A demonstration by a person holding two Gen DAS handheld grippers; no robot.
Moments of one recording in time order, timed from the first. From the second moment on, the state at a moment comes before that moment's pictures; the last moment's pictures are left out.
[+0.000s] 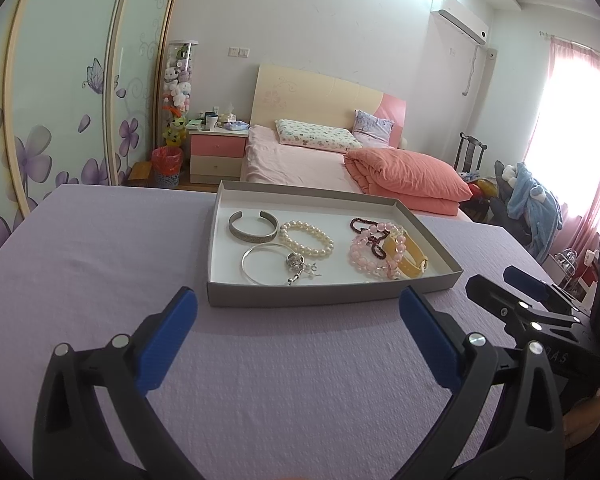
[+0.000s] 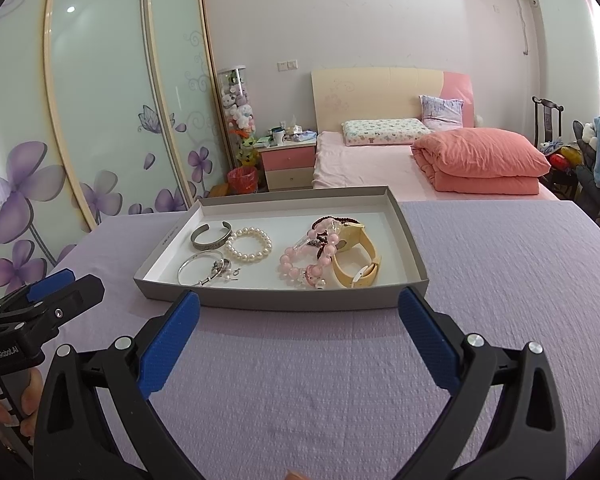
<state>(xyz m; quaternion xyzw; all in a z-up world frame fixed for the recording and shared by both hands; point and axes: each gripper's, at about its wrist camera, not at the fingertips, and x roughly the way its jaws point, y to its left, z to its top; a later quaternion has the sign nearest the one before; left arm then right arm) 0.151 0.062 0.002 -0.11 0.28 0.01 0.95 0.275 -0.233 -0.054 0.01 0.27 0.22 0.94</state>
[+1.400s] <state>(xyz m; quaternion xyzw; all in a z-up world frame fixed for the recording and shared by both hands) 0.153 0.063 -0.002 -0.10 0.28 0.01 0.95 0.276 -0.233 -0.052 0.01 0.27 0.22 0.94</state>
